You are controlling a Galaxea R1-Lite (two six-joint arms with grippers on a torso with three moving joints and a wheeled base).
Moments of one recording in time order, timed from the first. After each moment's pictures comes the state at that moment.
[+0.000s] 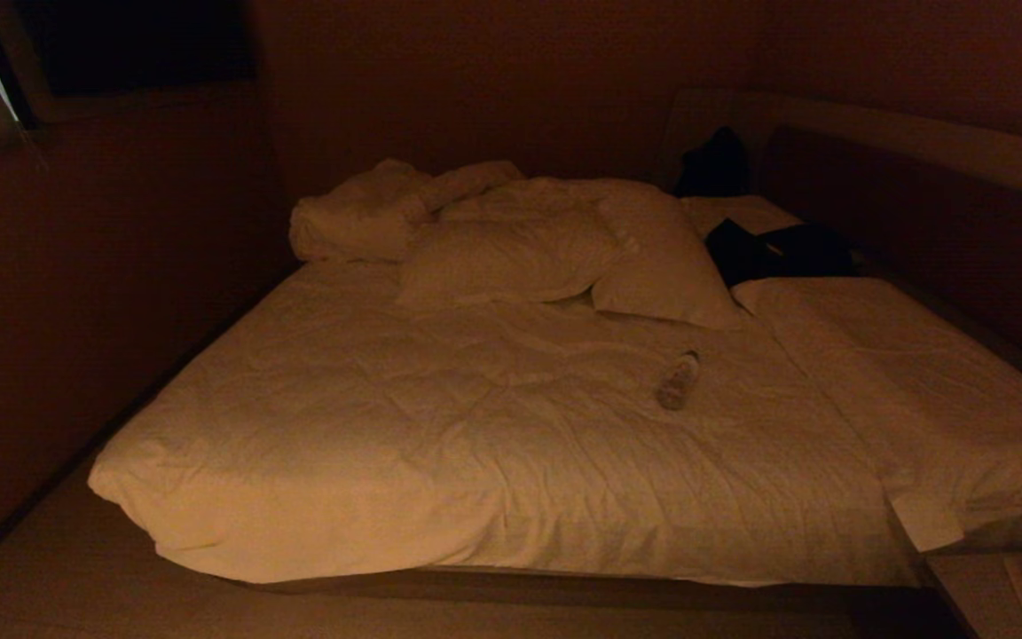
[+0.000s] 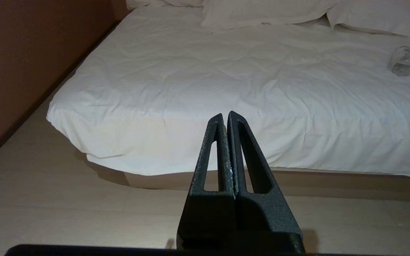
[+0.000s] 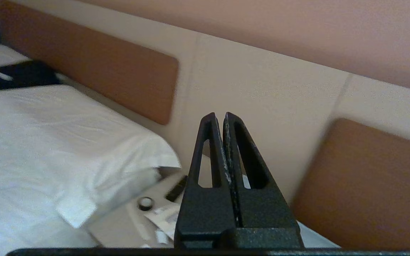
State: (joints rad) left arm 0.00 0.00 0.00 0.00 0.00 0.00; right arm 0.01 0.14 -0.28 -0.38 -0.88 -0.60
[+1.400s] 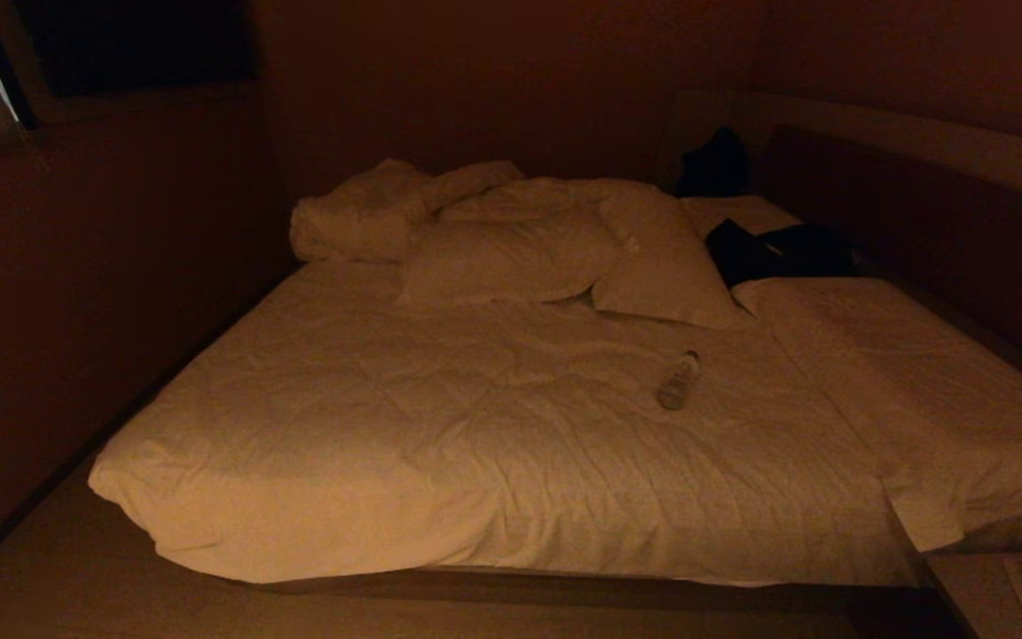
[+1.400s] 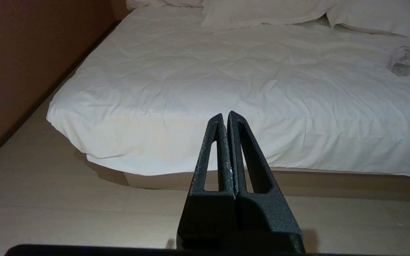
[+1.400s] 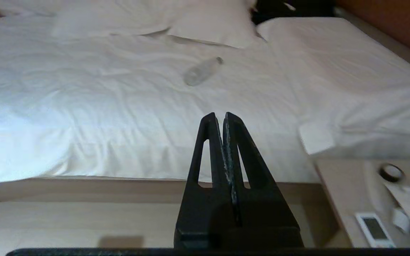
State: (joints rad) left arm 0.00 0.00 0.00 0.00 0.00 0.00; right arm 0.01 0.00 -0.05 0.01 -0.02 -0.03
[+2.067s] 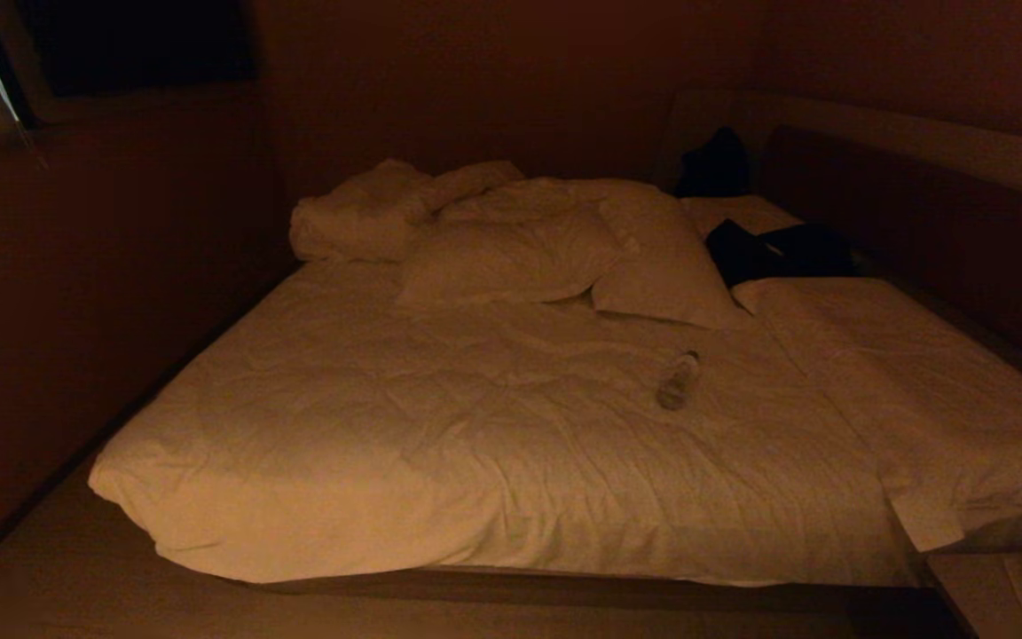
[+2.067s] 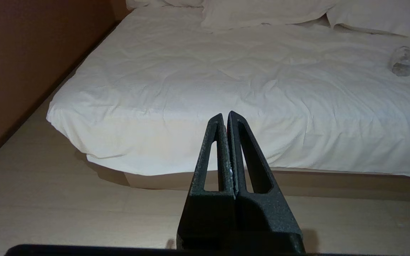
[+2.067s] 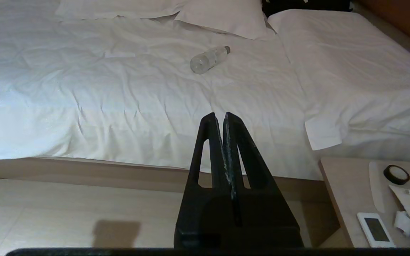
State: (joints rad) left arm 0.00 0.00 0.00 0.00 0.00 0.00; right arm 0.01 0.00 0.00 0.00 0.01 -0.06
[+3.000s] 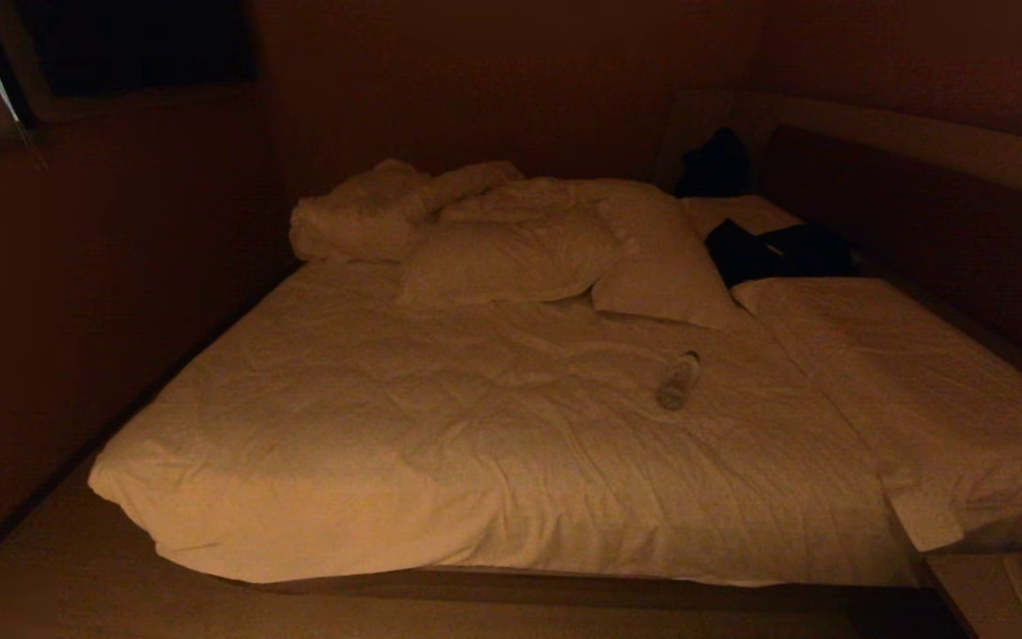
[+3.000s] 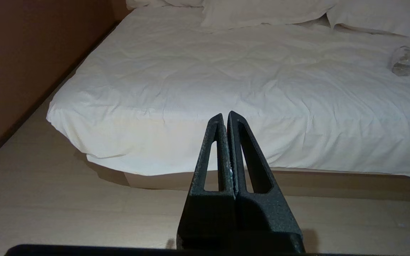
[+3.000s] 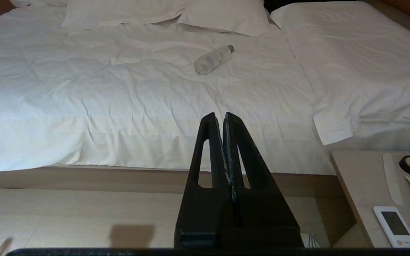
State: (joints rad) left arm 0.00 0.00 0.00 0.00 0.00 0.00; right arm 0.01 0.00 0.00 0.00 0.00 0.00
